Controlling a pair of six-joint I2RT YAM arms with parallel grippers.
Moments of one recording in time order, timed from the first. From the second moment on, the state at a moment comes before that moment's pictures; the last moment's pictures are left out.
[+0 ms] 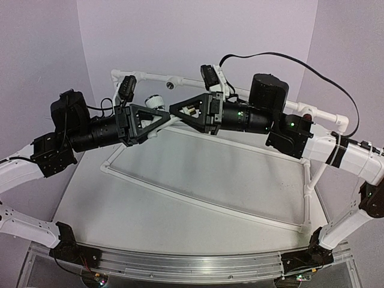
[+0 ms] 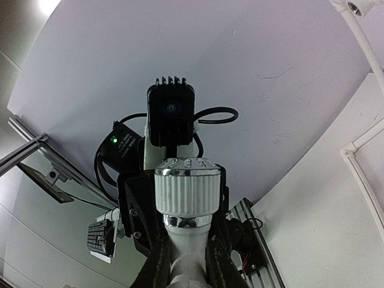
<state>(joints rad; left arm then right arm) -0.98 1.06 1.08 0.09 0.34 -0.90 1.00 1.49 1.45 0.11 -0.49 0.87</state>
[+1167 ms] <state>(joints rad) -0.94 1.08 1.01 0.16 0.35 -0.89 1.00 1.54 1.45 0.10 -0.37 0.99</state>
